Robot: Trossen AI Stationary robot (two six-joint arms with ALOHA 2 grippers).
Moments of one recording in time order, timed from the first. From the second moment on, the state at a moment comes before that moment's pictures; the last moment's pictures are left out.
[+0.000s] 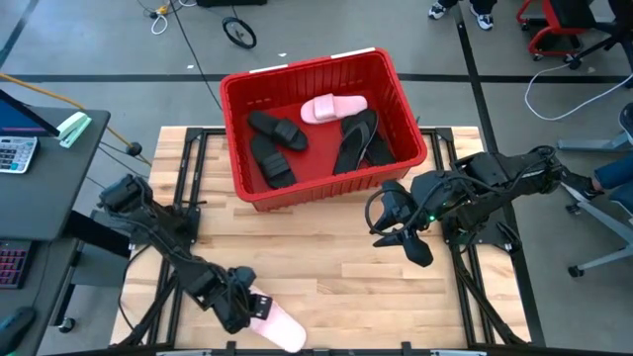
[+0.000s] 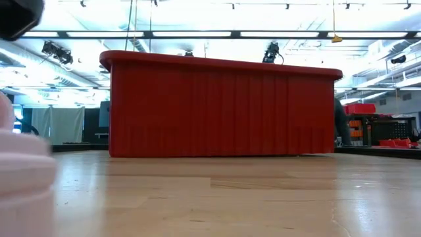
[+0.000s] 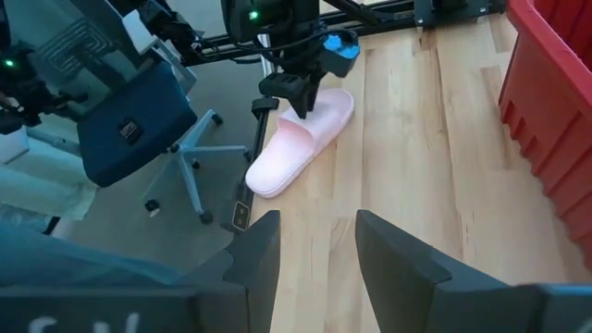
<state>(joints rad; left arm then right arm) -0.82 1.63 1.03 -0.49 -0.21 -2.08 0.33 1.38 1.75 -1.01 -0.07 0.40</state>
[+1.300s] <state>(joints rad) -0.74 1.57 0.93 -0.51 -0.03 -1.95 0.33 1.38 1.74 -1.01 -0.07 0.40</state>
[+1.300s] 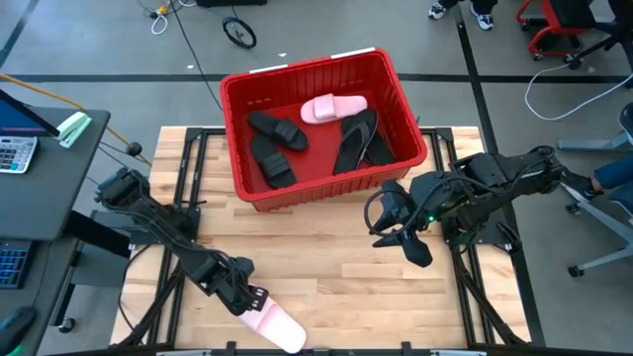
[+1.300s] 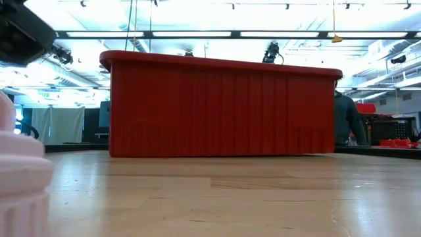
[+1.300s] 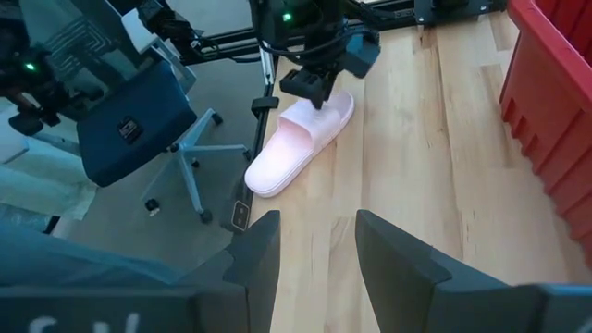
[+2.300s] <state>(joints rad) -0.74 1.56 0.82 -0.16 -0.05 -1.95 0.33 1.38 1.74 -1.01 -0.07 0.39</state>
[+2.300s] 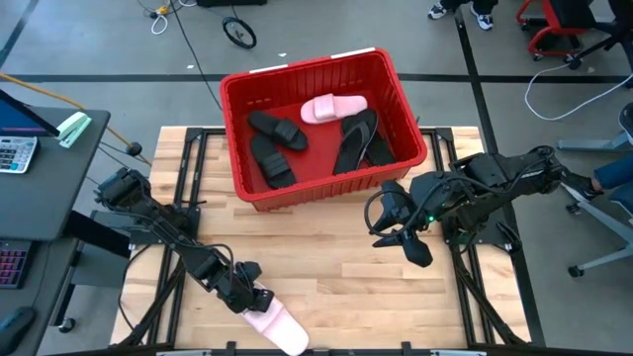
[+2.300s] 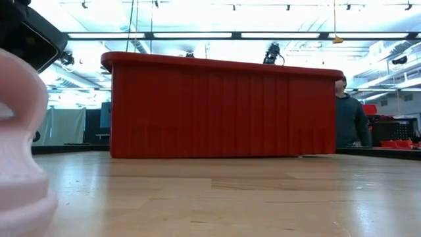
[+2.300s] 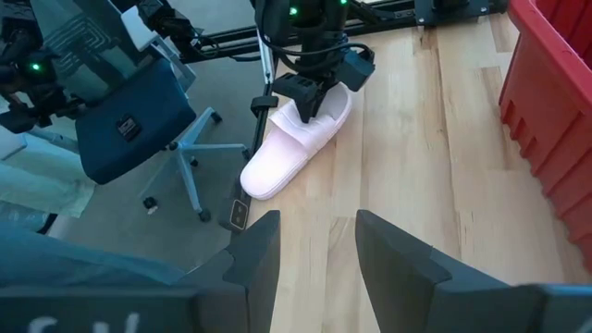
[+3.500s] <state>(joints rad) -0.69 1.56 0.82 -0.08 -0.07 -1.77 0.33 1.38 1.74 -1.01 -0.07 0.36</state>
